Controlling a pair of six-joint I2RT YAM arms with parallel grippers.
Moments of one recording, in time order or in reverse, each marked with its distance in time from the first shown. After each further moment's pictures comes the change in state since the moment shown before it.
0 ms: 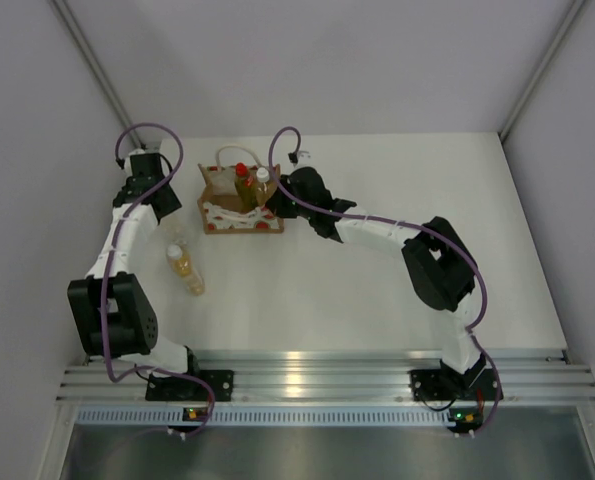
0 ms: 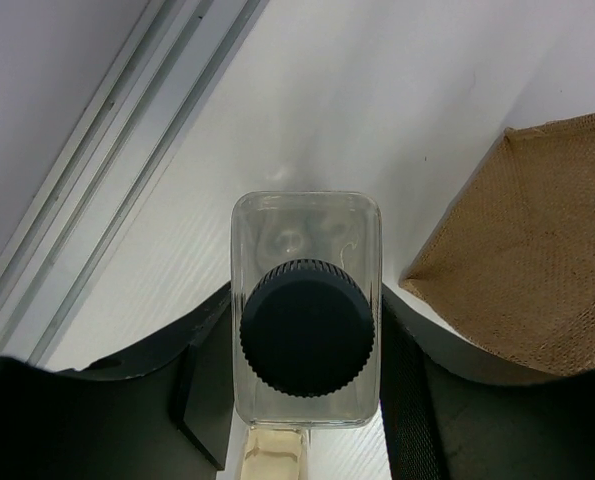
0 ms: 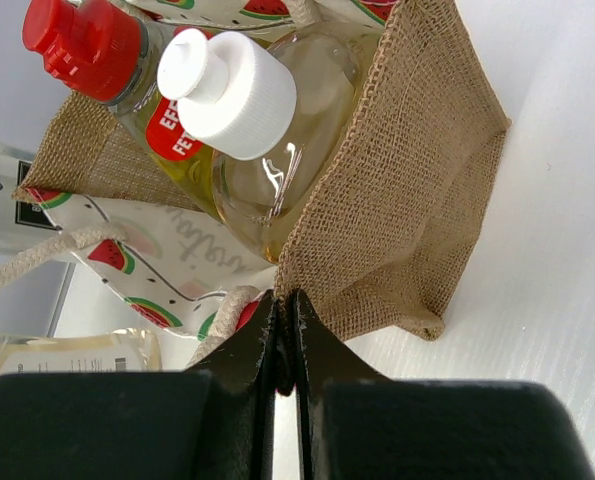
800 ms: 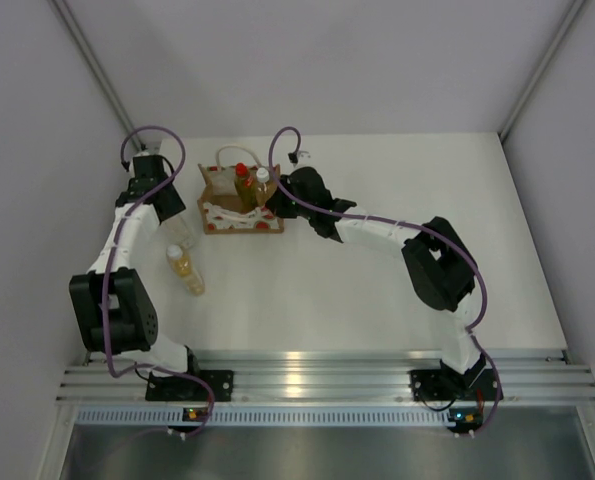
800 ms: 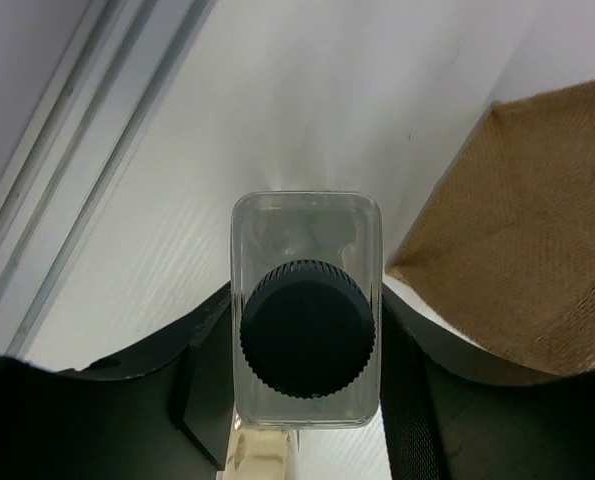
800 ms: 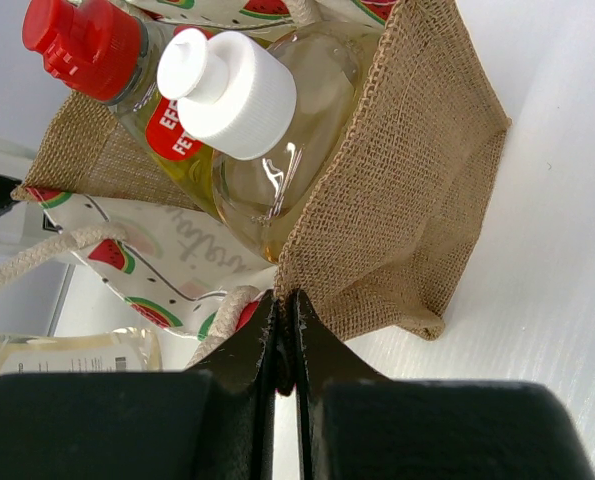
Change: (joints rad) left arm 0.000 0.010 -0.028 0.022 0.061 -0.003; right arm -0.001 0.000 0.002 -0.002 -0.003 0.000
